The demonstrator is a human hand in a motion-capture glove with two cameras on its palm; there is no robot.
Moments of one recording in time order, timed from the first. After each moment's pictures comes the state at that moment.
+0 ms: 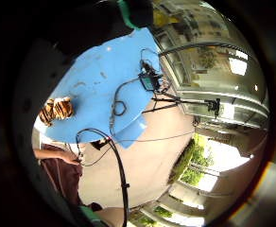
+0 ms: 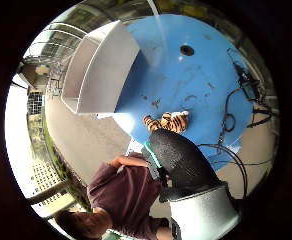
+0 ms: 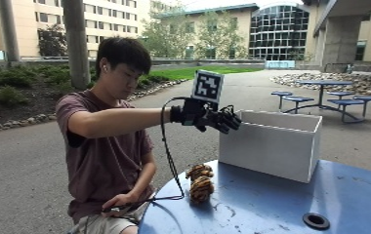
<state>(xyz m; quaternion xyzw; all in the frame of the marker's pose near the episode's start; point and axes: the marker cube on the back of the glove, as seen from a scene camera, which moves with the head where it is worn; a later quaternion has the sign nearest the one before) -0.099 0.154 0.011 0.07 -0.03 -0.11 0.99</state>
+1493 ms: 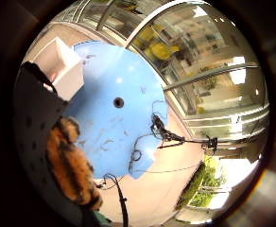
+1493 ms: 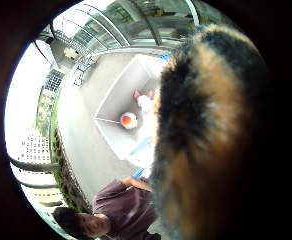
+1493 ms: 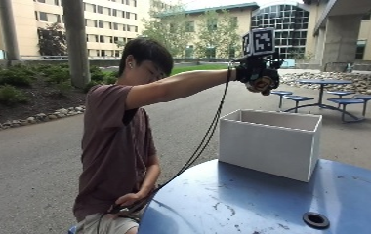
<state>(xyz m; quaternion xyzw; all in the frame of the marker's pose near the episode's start) -0.267 0.053 -0.175 0.22 -0.04 -0.22 0.95</state>
